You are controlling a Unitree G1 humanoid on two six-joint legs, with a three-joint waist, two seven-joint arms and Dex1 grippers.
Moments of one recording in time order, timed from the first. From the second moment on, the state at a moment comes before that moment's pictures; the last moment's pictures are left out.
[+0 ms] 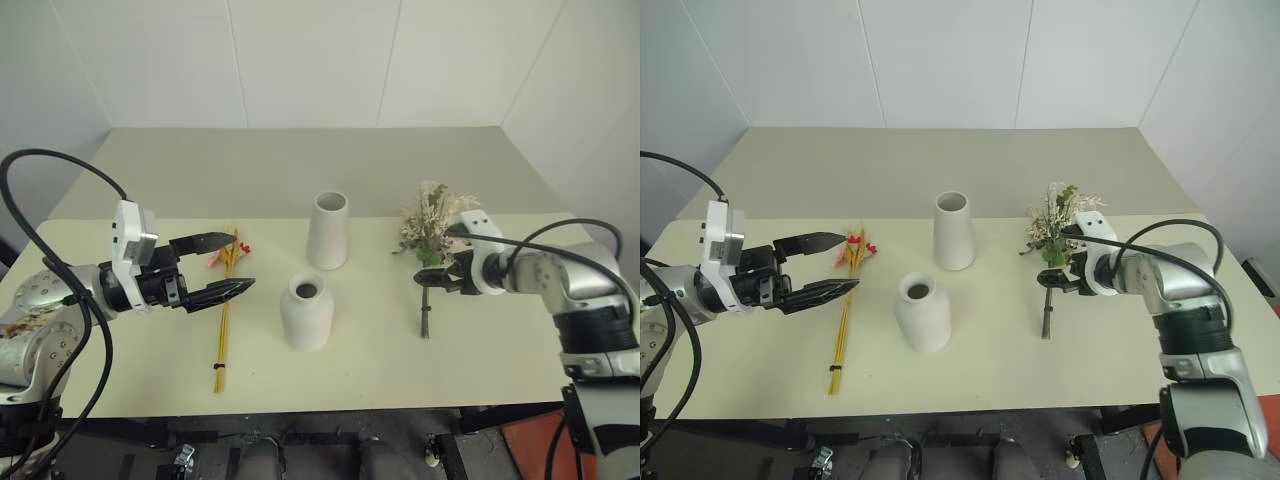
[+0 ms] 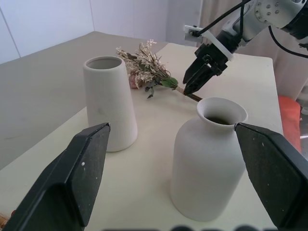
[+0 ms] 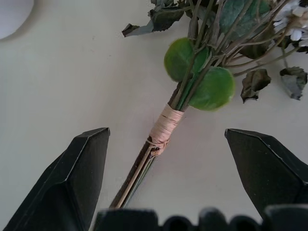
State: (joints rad) left arm -0.27 0.85 0.31 -0.30 -0.77 0.57 -1.06; right arm -0.84 -0.66 0.07 0.24 0.40 1.29 0.50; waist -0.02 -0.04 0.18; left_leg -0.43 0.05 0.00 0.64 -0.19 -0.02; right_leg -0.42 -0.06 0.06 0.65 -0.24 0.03
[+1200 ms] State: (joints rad) left arm -0.22 0.84 0.42 -0.34 -0.84 0.57 -0.98; right arm -0.97 -0.25 -0.28 0.10 0.36 0.54 0.21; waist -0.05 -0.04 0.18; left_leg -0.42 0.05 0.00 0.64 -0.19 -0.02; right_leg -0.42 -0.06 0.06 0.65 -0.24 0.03
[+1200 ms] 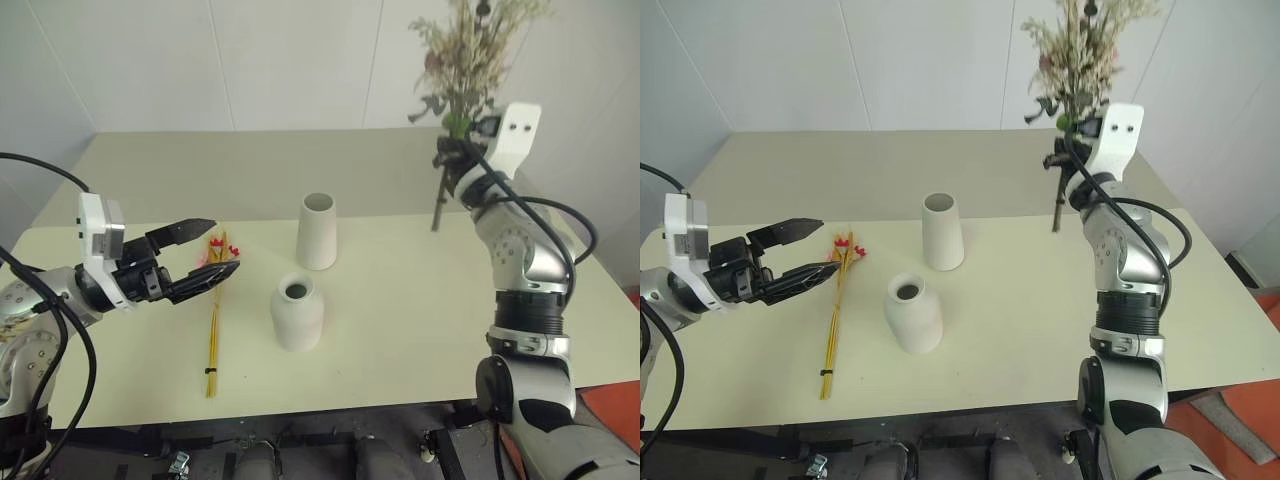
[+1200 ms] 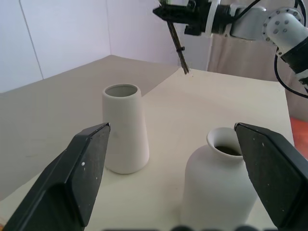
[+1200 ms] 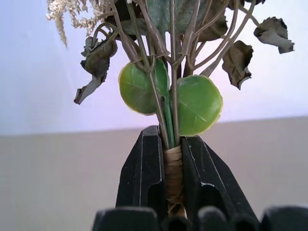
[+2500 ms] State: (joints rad) left arm -0.22 0.87 0.41 -0.34 -0.84 0.59 -0.99; right arm -1.07 0.06 -0.12 0.69 0.28 -0.08 0.33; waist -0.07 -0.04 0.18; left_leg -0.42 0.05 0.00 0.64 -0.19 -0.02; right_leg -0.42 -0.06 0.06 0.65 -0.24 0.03
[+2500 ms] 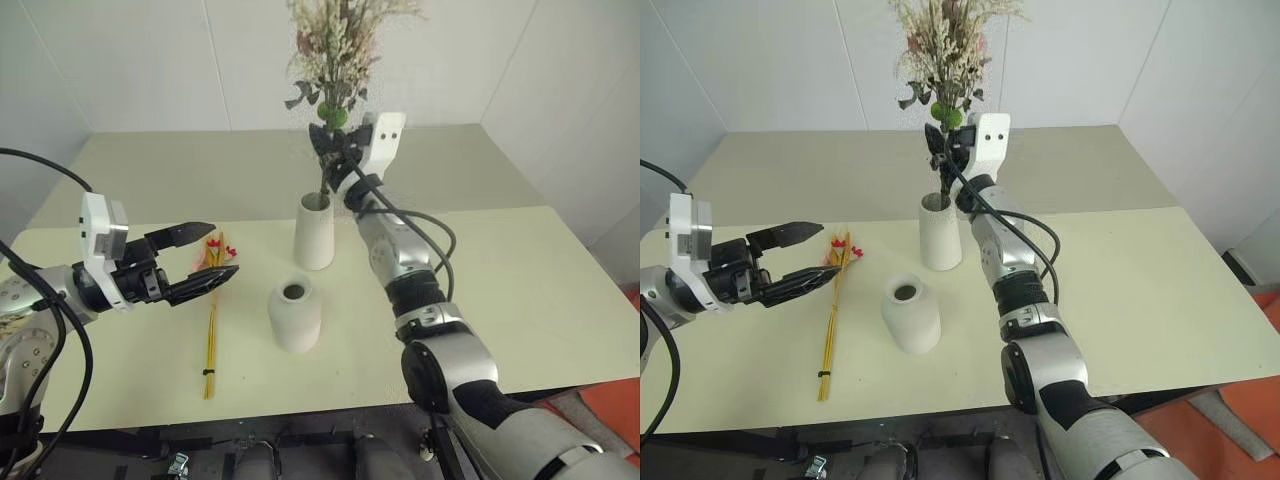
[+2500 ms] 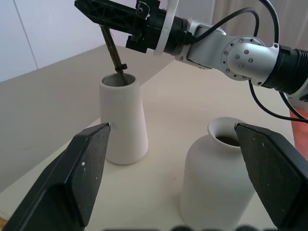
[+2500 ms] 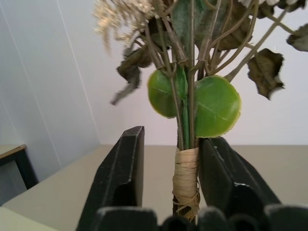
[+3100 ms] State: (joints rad) left arm -0.24 0.87 0.39 -0.32 -0.83 0.59 -1.00; right arm -0.82 0.01 -0.03 0.24 0.32 0.17 0.38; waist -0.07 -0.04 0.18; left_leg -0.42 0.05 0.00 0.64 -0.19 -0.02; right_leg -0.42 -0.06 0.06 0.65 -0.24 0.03
